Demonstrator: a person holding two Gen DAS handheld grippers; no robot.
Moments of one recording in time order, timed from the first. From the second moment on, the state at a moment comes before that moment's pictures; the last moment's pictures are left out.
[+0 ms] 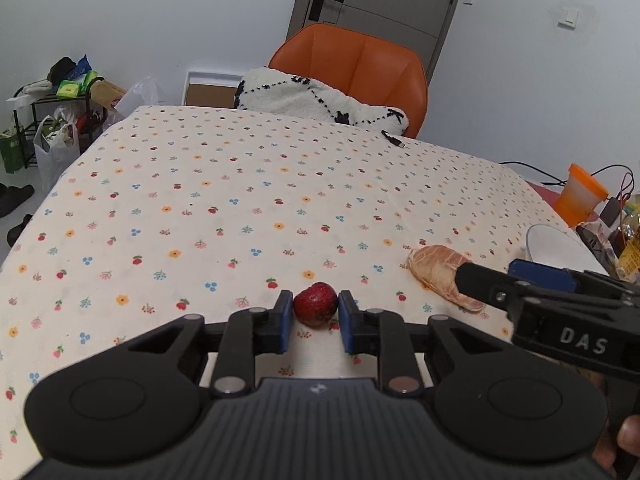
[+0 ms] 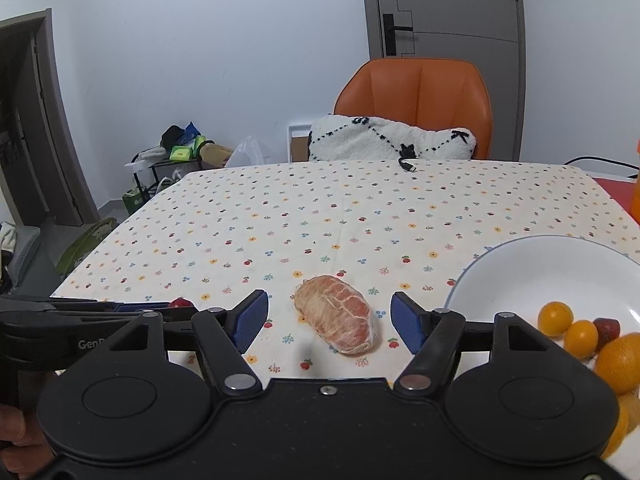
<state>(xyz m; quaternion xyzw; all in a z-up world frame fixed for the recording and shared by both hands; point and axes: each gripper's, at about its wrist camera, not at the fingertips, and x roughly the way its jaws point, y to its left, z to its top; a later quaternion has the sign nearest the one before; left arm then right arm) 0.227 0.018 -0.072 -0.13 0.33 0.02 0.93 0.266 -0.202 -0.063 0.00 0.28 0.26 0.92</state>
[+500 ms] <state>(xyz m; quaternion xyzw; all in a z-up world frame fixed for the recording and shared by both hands) 0.226 0.035 -0.067 -0.16 0.31 0.03 0.94 0.288 -0.182 -0.067 -0.04 0.29 0.27 0.92</state>
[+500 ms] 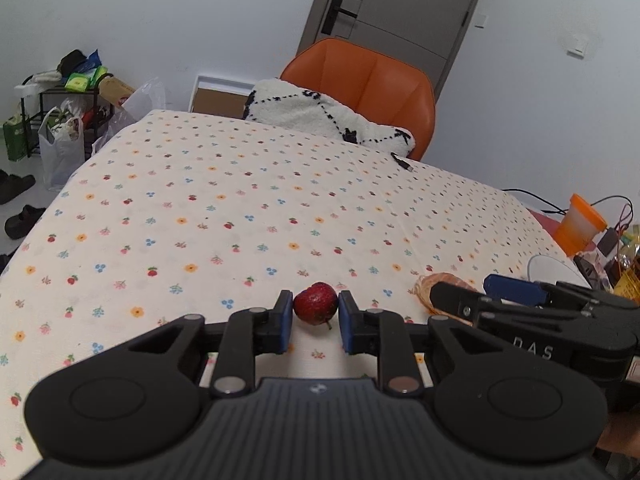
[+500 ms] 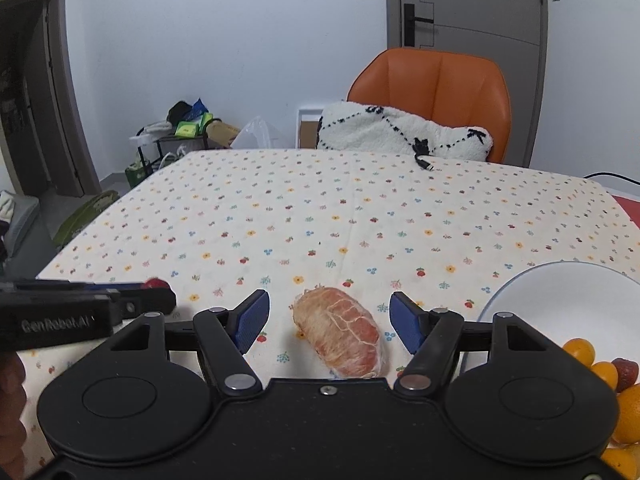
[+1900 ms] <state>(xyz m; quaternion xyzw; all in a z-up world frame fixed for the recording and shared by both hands) 0.219 0.042 -0.063 -0.17 0.30 0.03 0.94 0.278 -0.172 -0.078 -0.07 0.30 0.27 0.91</state>
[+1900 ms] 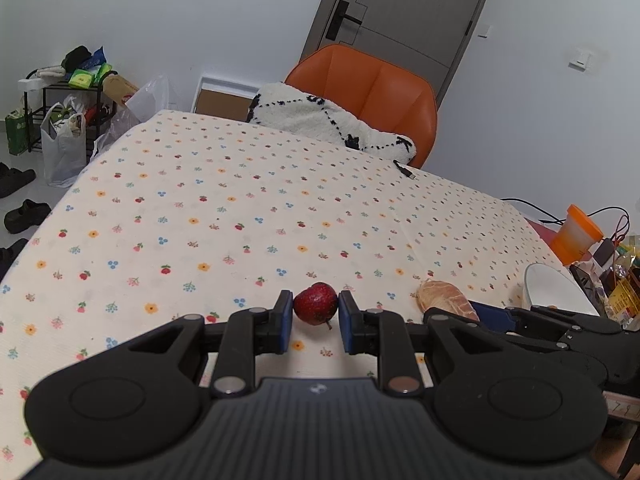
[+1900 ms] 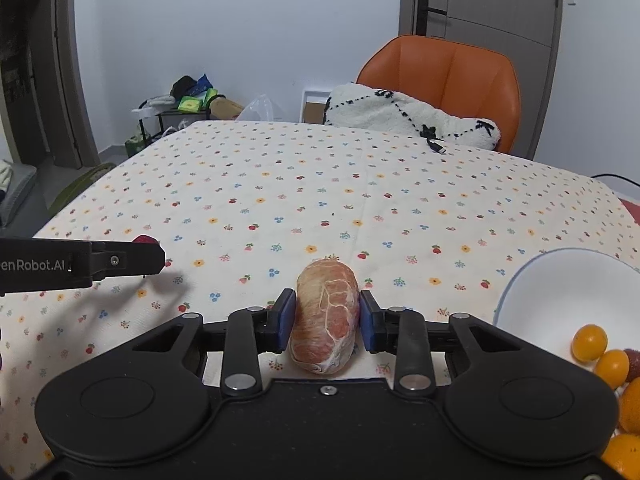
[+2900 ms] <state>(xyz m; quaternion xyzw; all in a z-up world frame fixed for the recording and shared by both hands) 0.212 -0.030 -0.023 -0.12 0.27 -0.02 0.95 0.249 -0.242 -0.033 -0.01 0.24 0.25 0.94</state>
